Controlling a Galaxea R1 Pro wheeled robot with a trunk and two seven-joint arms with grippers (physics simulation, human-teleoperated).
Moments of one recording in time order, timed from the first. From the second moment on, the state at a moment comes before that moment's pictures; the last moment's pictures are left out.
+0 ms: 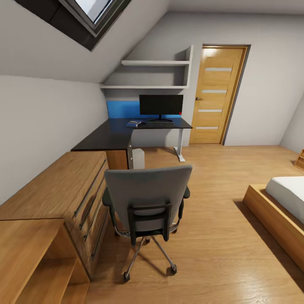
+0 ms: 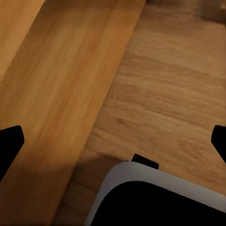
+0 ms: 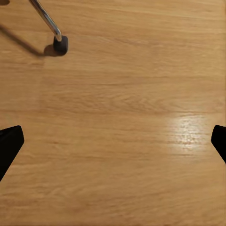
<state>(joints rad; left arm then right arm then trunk) 0.02 -0.05 -0.73 -0.03 1.00 -0.81 0.24 -0.09 -0.02 0.23 0.02 -0.09 -0.88 -0.20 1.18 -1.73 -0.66</state>
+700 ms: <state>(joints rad) -0.15 0.04 -0.73 -0.31 0.99 -0.40 0.37 -0.10 -0.02 0.22 -0.26 -0.10 -0.76 -0.22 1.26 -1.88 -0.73</state>
